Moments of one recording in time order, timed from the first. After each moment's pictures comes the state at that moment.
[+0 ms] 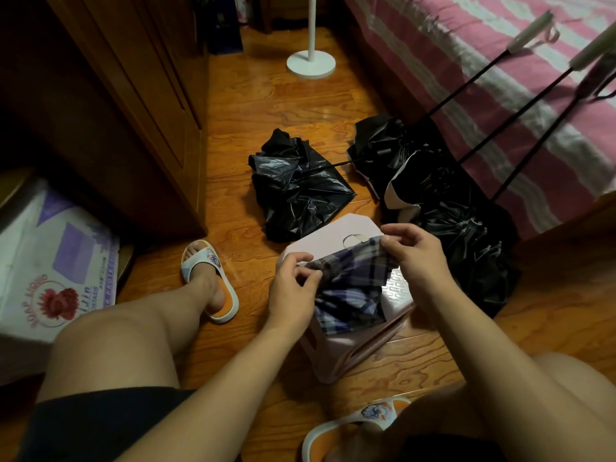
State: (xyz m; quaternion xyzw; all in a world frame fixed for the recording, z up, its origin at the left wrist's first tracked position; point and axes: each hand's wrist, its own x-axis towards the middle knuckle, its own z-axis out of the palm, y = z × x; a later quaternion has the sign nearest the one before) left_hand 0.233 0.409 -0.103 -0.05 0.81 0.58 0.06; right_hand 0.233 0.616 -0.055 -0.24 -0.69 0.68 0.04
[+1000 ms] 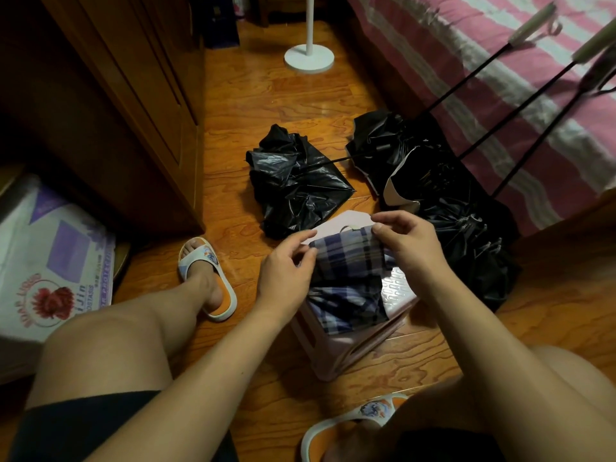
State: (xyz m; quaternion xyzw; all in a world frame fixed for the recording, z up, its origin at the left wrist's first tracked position) left_hand 0.210 0.400 -0.082 0.03 0.83 0.55 0.01; right_hand 0.216 0.615 -0.054 -0.19 -0.71 0.67 0.03
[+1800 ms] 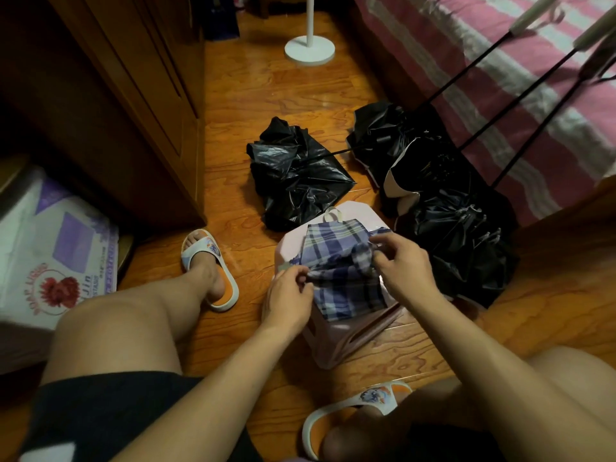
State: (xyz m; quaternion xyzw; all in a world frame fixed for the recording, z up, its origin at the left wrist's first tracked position) left_hand 0.247 0.399 -0.130 -0.05 0.90 0.41 0.13; right_hand 0.255 0.605 -0.076 -0.20 -0.90 0.38 -0.01
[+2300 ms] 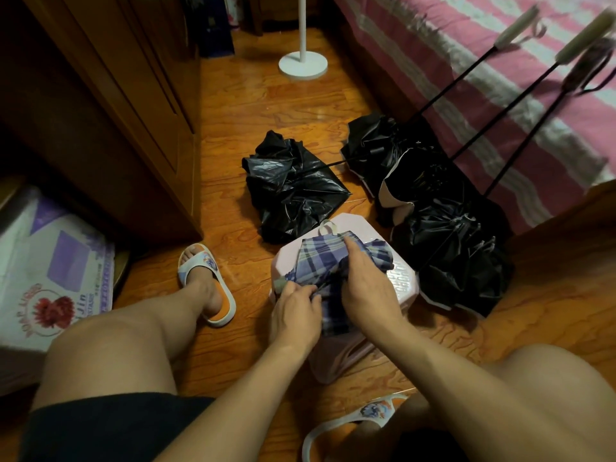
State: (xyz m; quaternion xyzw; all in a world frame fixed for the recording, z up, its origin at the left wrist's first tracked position) left_hand 0.252 0.420 -0.124 0.01 0.95 0.29 0.11; right_hand 0.259 0.561 -0.085 -0.08 -0.95 0.30 0.00
